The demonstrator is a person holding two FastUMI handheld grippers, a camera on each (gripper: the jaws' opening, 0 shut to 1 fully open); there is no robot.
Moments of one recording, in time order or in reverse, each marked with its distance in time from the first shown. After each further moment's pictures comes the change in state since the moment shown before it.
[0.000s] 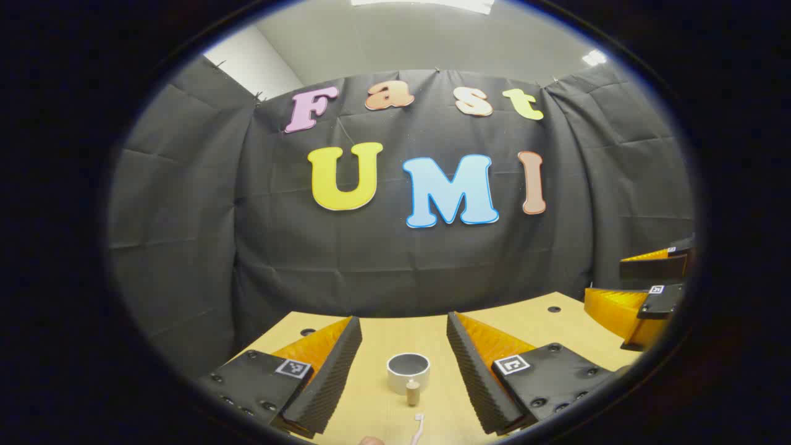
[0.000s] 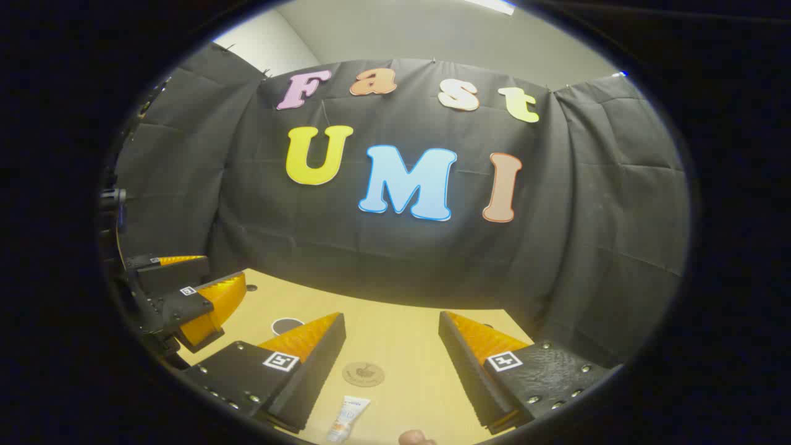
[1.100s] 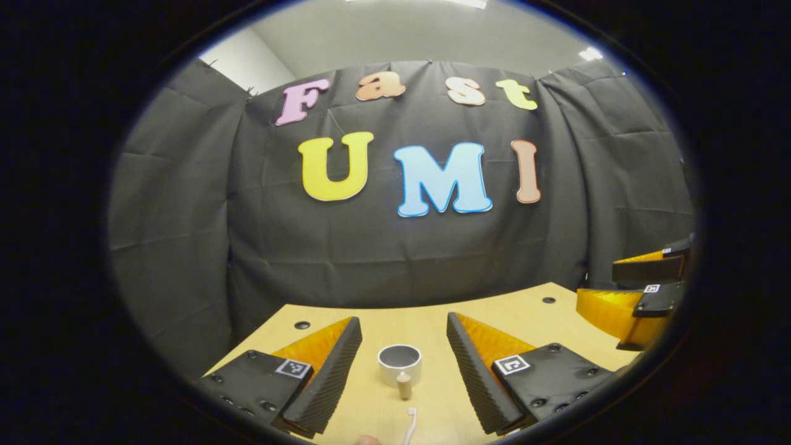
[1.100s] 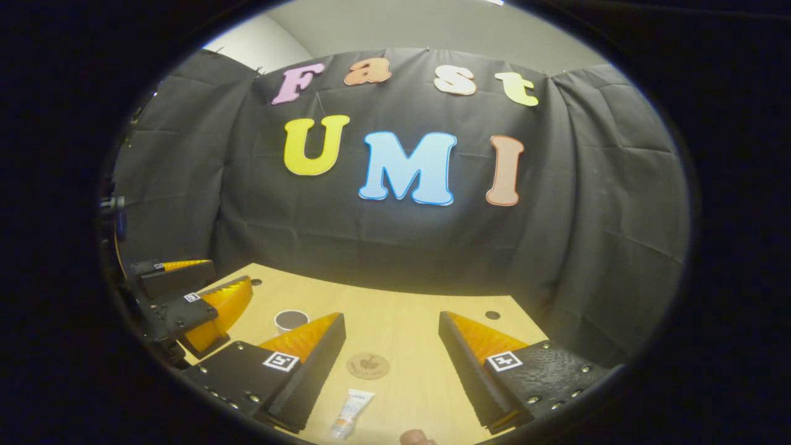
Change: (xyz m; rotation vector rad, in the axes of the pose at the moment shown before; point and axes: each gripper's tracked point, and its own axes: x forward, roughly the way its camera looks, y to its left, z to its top) left arm 0.006 -0.017 -0.020 0.005 0.078 -0.026; right arm 0.007 -0.004 -0.020 0.042 0.077 0.027
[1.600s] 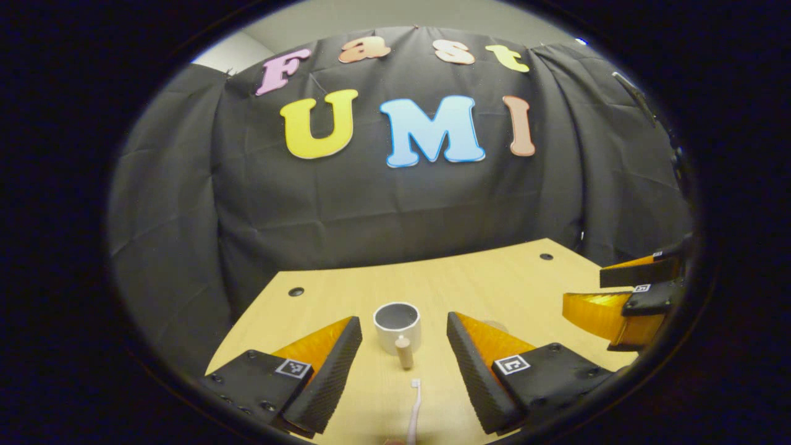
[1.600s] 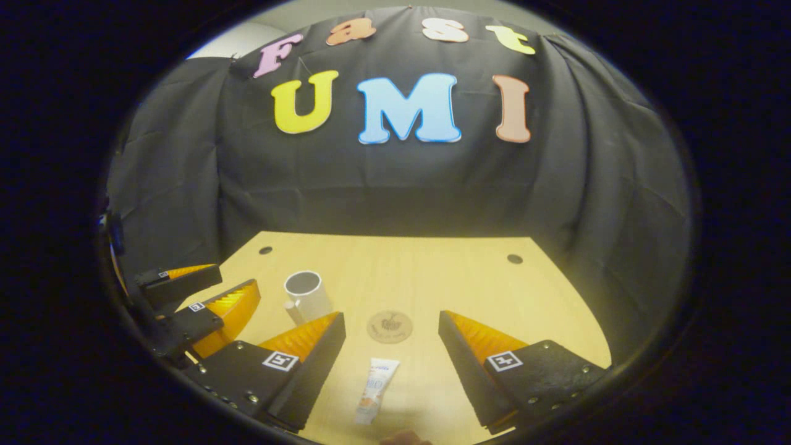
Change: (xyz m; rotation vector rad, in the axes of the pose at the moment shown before) left arm 0.013 -0.005 -0.079 0.045 0.245 -0.046; right arm 0.023 0.022 -0.081 0.119 0.318 0.057
